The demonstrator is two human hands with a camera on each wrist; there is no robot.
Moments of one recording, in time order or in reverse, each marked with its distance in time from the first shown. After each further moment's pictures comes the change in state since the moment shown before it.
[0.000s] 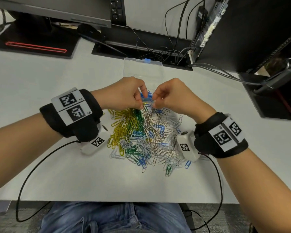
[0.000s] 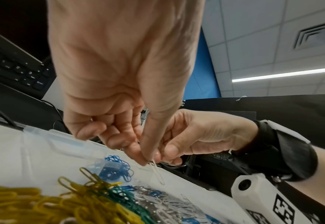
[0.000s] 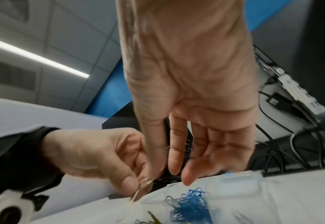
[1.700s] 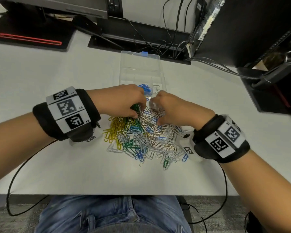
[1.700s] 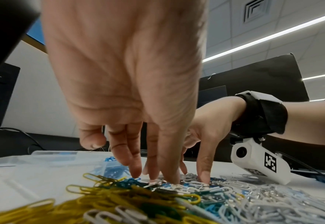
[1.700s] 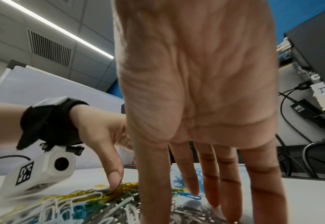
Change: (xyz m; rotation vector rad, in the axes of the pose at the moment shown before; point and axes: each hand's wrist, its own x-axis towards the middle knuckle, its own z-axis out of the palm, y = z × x) left_hand -0.009 -0.002 0.011 0.606 -0.227 0.233; right_hand -0.023 0.011 0.015 -0.536 -0.316 -0.053
